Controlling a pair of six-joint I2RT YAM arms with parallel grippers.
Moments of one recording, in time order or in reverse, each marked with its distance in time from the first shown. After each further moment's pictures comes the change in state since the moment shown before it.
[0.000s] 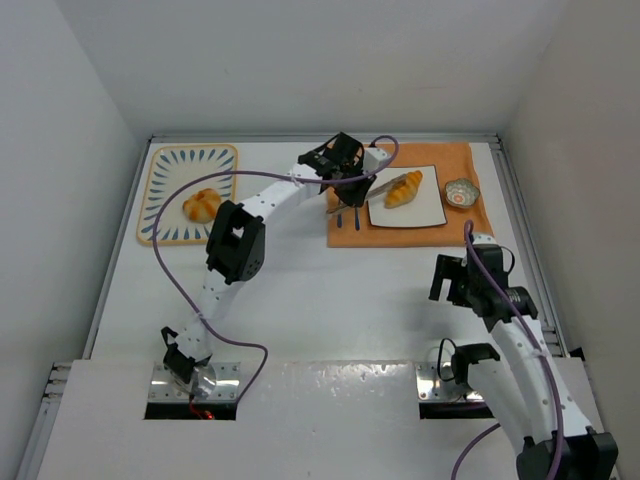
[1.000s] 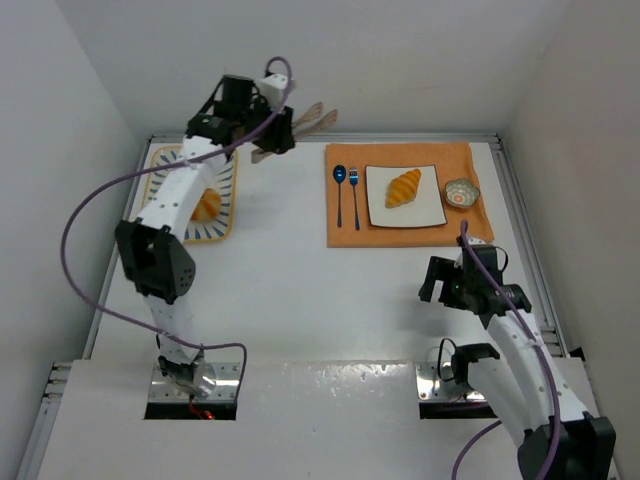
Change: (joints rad) left arm 0.315 -0.447 -0.162 0.015 0.082 -0.076; right arm 0.001 0.029 -0.044 0.048 -0.133 0.068
